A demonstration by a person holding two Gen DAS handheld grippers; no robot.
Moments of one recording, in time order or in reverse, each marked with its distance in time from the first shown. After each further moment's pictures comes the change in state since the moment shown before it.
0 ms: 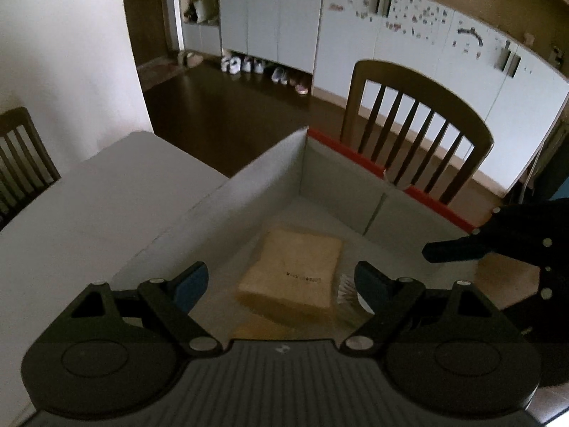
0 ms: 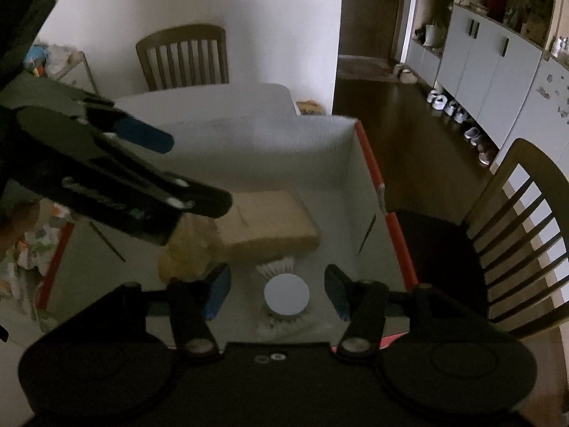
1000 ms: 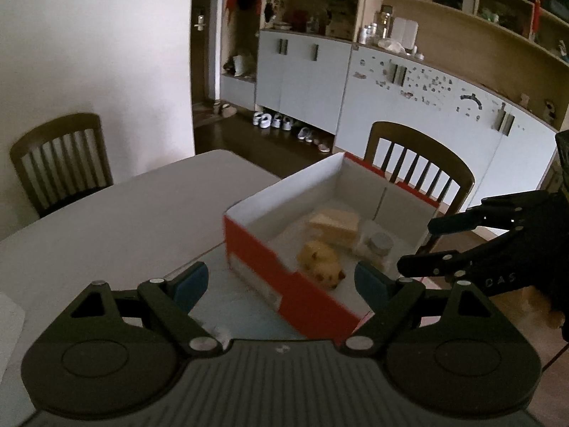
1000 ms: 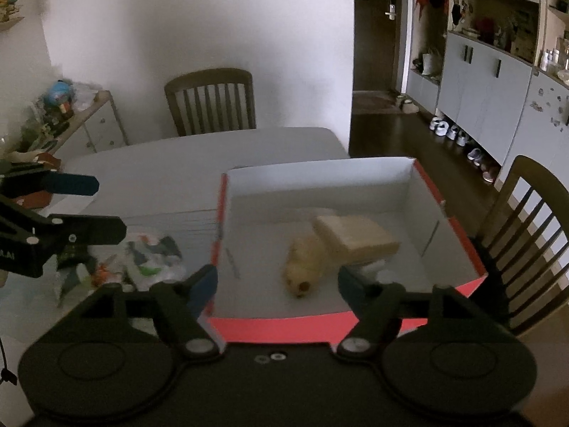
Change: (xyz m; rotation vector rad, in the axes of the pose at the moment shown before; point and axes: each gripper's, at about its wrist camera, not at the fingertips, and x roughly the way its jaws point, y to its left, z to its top) left arm -0.186 0.069 -0.138 -0.101 -0.218 0.040; right arm -0.076 0.125 -0.023 0.048 -0.130 0.019
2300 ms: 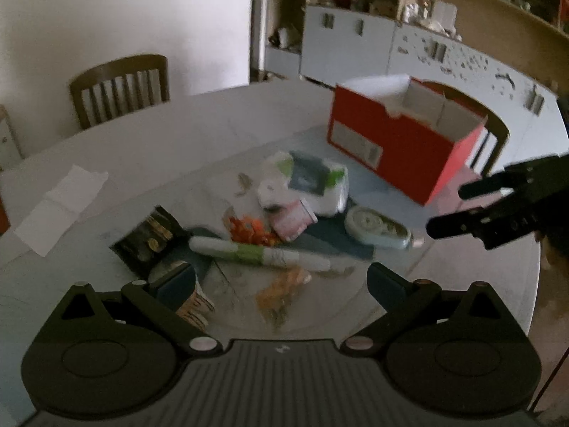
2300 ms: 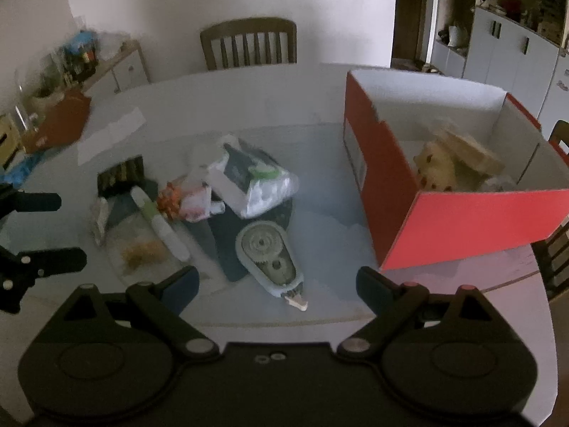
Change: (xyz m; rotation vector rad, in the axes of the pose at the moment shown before) left arm -0.054 0.102 -0.176 -0.042 0.077 0.090; right arm 0.063 0.130 -0.081 -0.027 0.131 0.015
